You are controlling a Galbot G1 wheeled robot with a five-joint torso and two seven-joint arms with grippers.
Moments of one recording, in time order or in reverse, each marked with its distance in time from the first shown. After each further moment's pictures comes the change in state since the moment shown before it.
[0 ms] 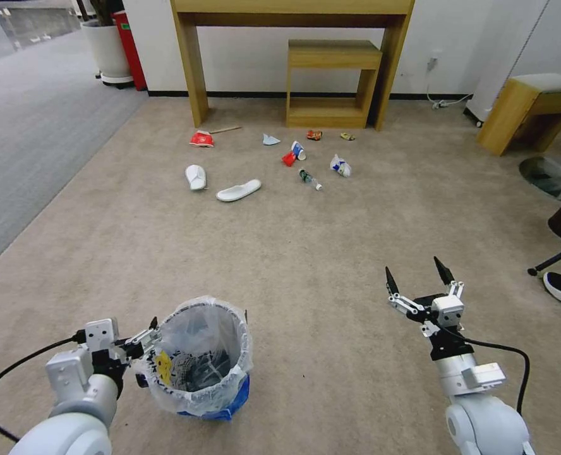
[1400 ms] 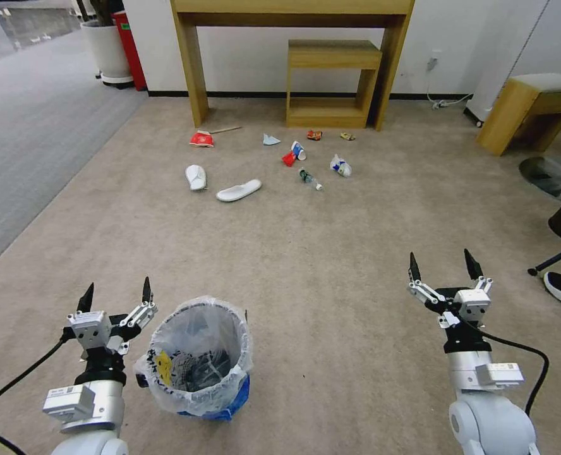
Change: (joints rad) left arm 0.034 -0.285 -0.064 0.150 0.446 -0.788 0.425; right arm -0.007 0.037 0.036 0.052 0.012 0.010 0.114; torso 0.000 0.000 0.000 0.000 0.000
